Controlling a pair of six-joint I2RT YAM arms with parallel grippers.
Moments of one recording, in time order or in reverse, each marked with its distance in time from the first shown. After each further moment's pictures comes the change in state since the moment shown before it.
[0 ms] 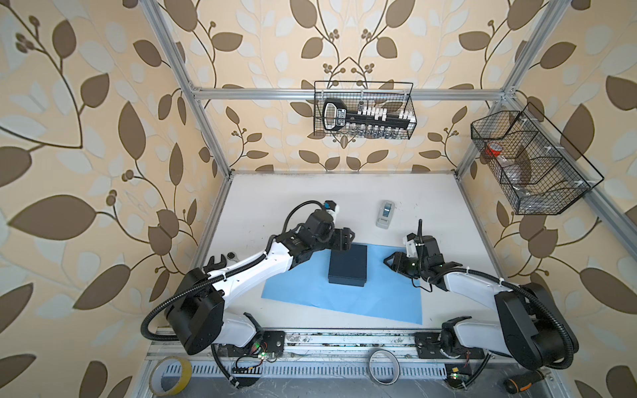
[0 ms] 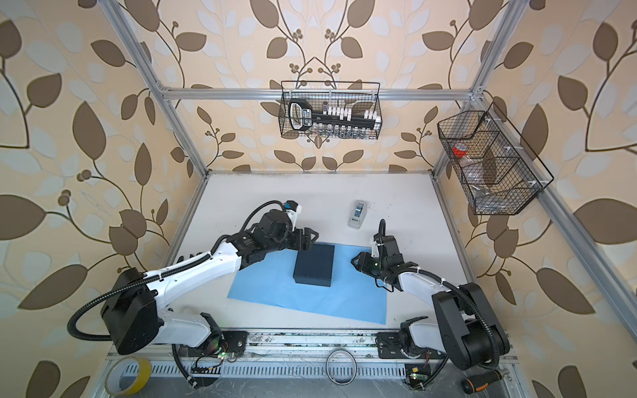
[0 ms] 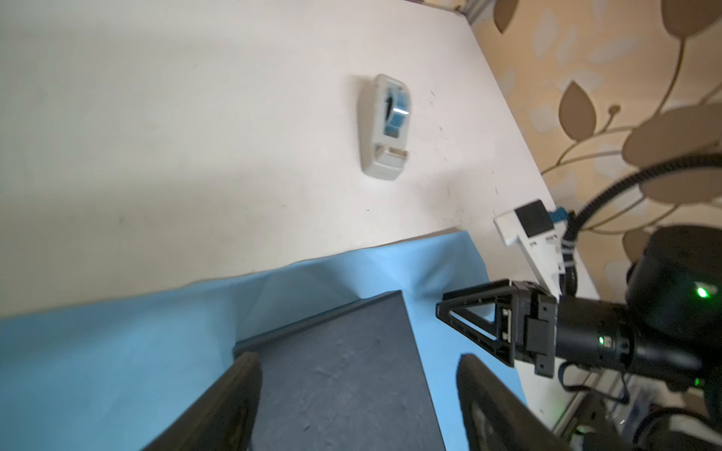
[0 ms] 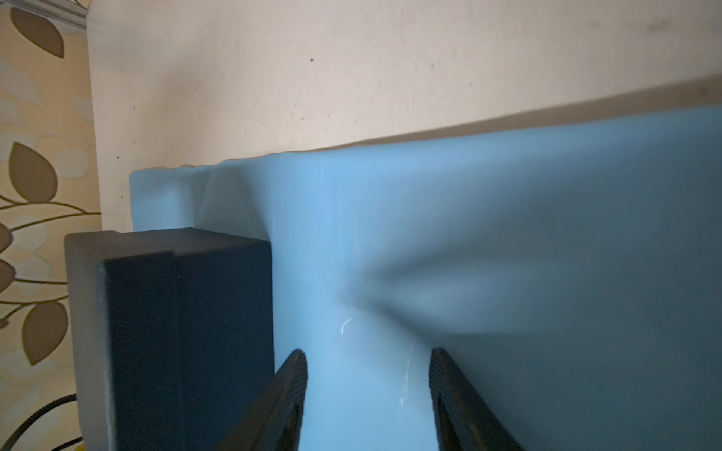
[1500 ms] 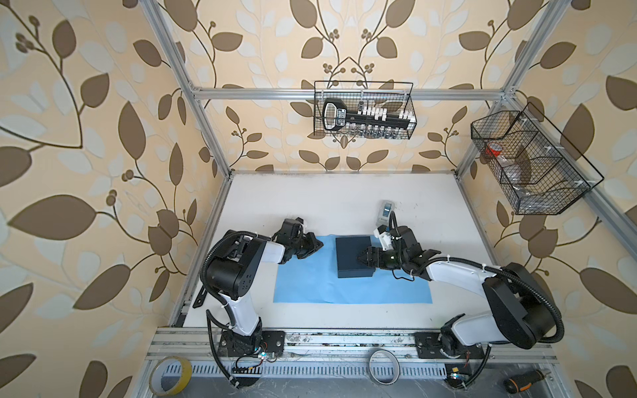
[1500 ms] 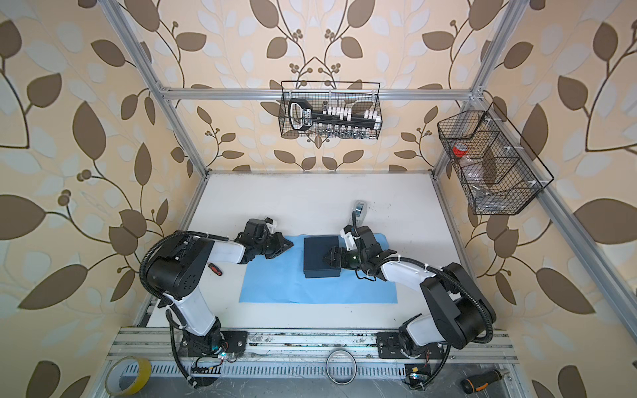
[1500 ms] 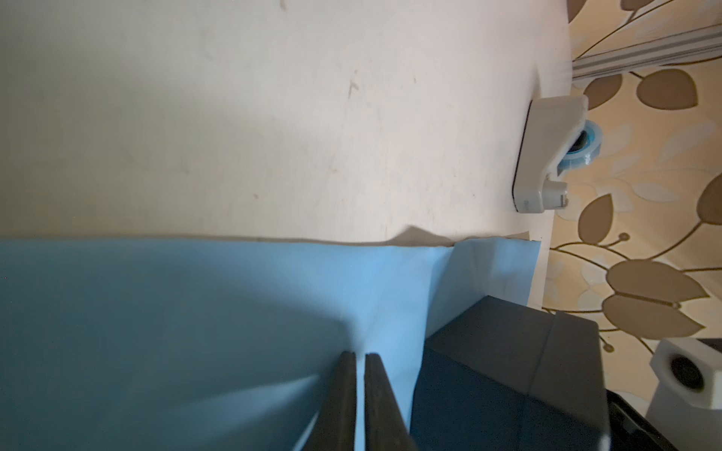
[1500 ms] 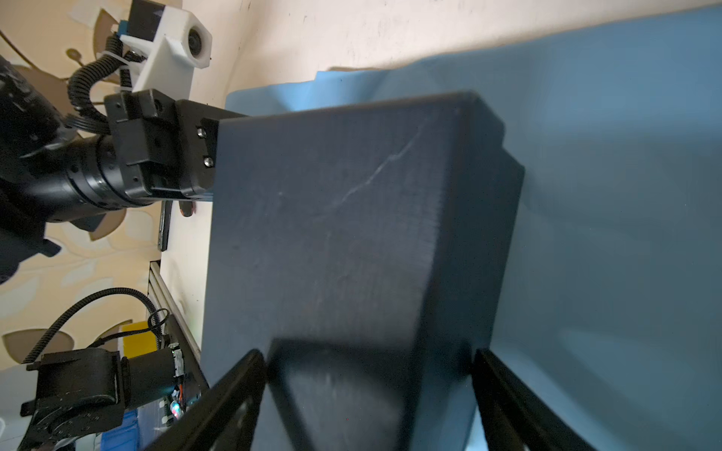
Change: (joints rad) left arm 0.448 0.348 -0.399 0.634 0.472 -0.353; right arm 0.249 0.131 0.189 0.020 -0.086 -0.016
